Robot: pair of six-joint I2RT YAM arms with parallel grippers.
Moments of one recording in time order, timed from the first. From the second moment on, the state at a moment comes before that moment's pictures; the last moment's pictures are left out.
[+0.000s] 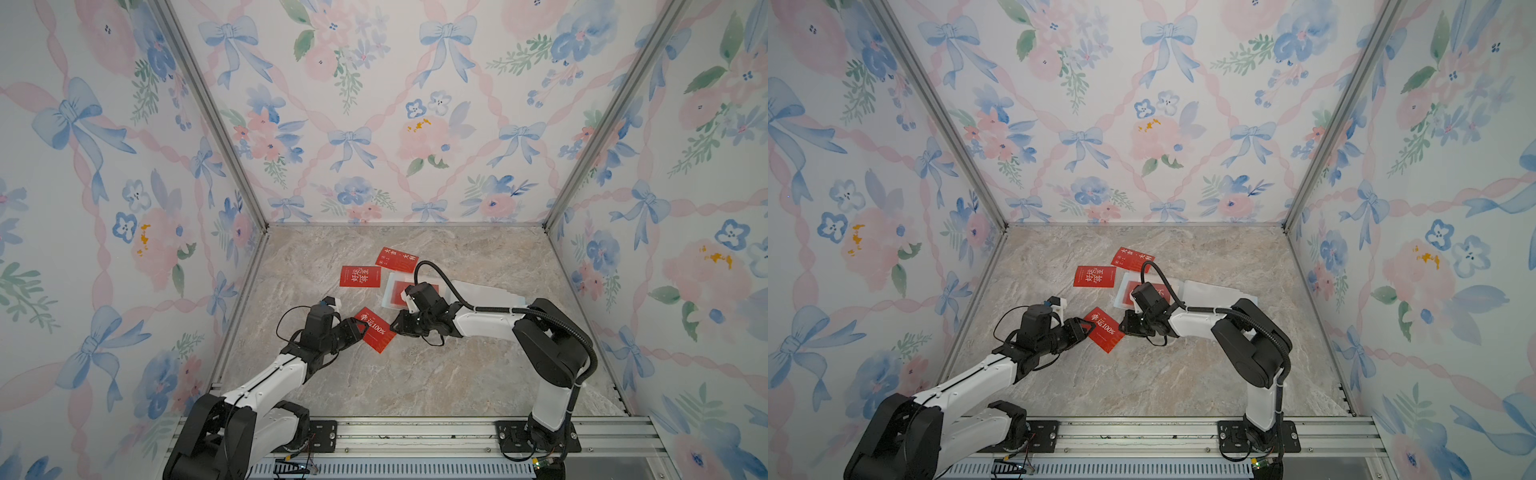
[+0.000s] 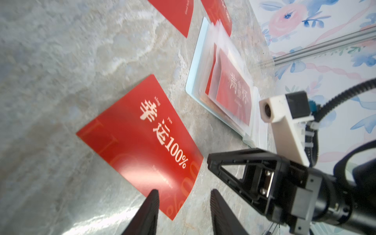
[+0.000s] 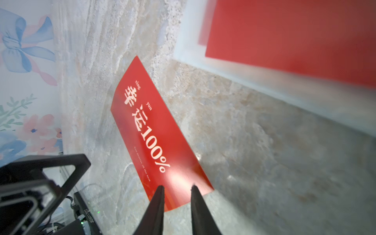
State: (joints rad) left arm -0.29 1.15 0.39 0.08 0.36 -0.81; right arm 0.81 1.87 1.02 -0.01 -0.32 0.83
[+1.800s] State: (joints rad) left arm -0.18 1.65 0.76 -0.01 0.42 -0.54; right arm 0.92 1.87 0.77 0.46 -0.18 1.19
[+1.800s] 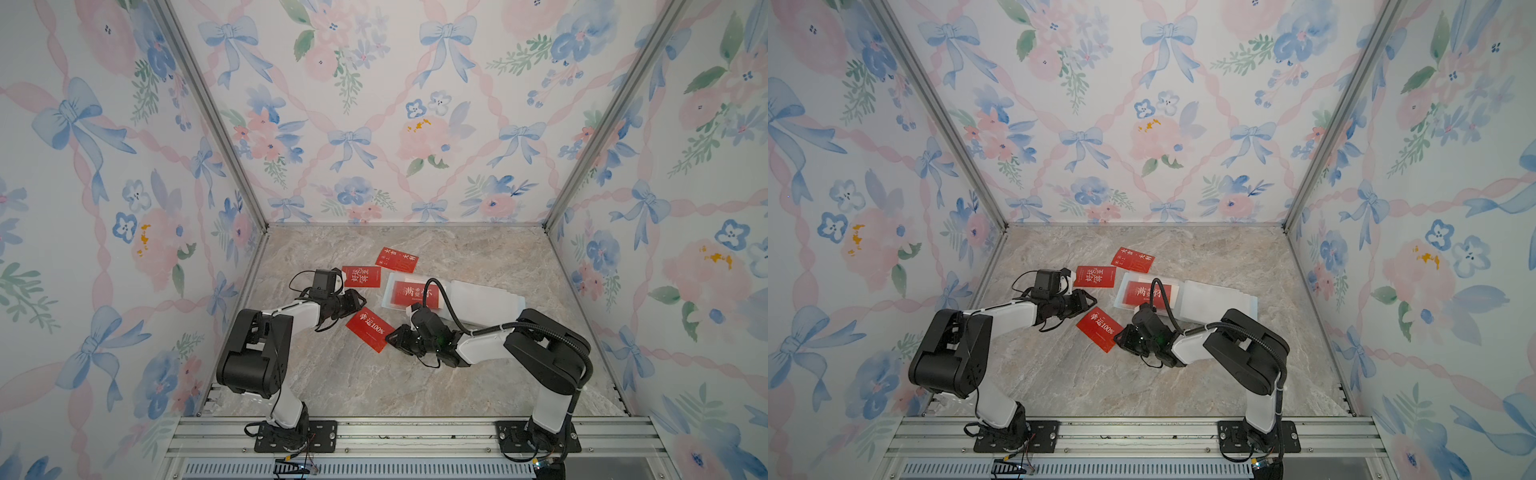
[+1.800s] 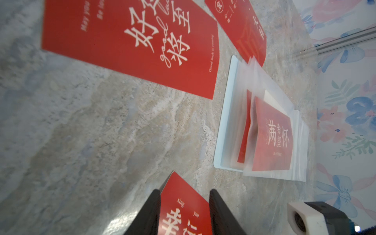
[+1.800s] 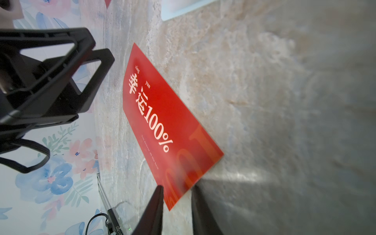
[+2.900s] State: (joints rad) left arm -0.17 1.51 0.56 0.04 0.40 -0.53; right arm 0.92 1.96 0.78 0.70 -0.11 1.30
